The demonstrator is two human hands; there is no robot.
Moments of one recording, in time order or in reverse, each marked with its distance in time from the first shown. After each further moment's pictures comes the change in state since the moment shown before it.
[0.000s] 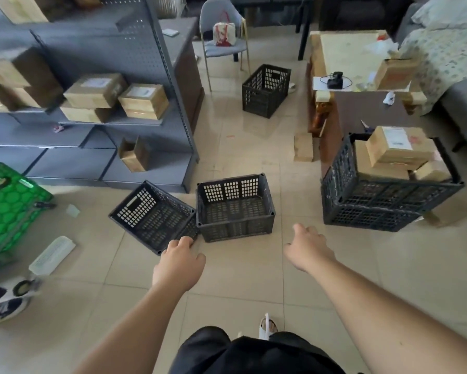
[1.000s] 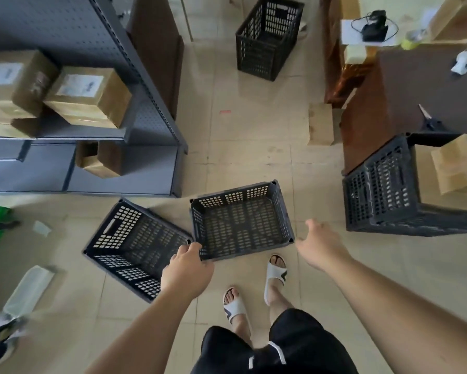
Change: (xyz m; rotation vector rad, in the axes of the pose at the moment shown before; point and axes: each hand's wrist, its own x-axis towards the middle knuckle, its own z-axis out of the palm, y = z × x) left_hand 0.413 0.098 -0.045 0.142 -0.273 -0.019; right_hand 0.390 -0.148 -0.059 0.051 -0.163 0.148
